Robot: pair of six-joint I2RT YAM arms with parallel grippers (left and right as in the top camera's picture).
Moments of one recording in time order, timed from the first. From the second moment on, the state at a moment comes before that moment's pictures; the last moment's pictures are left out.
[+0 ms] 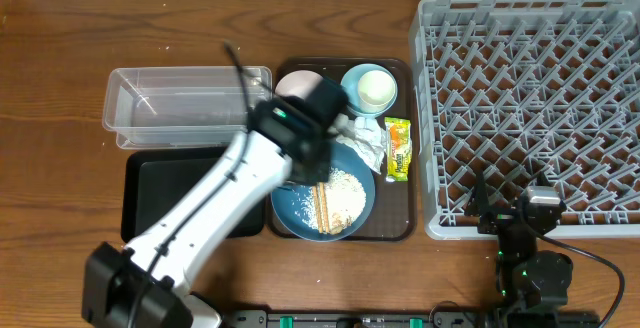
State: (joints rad) left arm -0.57 1.59 1.38 -1.27 -0.02 -0.56; right arm 0.01 0.02 0.01 -0.06 0.06 0.04
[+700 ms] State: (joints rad) left arm -0.36 1.59 1.14 -1.30 0.03 -0.53; right arm 0.01 0.02 0.01 -0.06 0.06 0.04
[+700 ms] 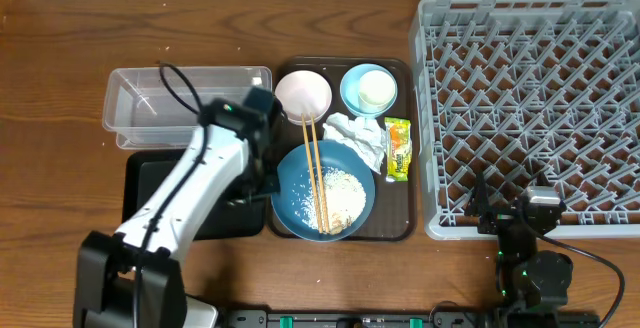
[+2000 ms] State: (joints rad) left arm -0.61 2.07 1.99 -1.33 -0.01 -0.19; right arm 0.01 0.02 0.01 -0.06 0.06 0.04
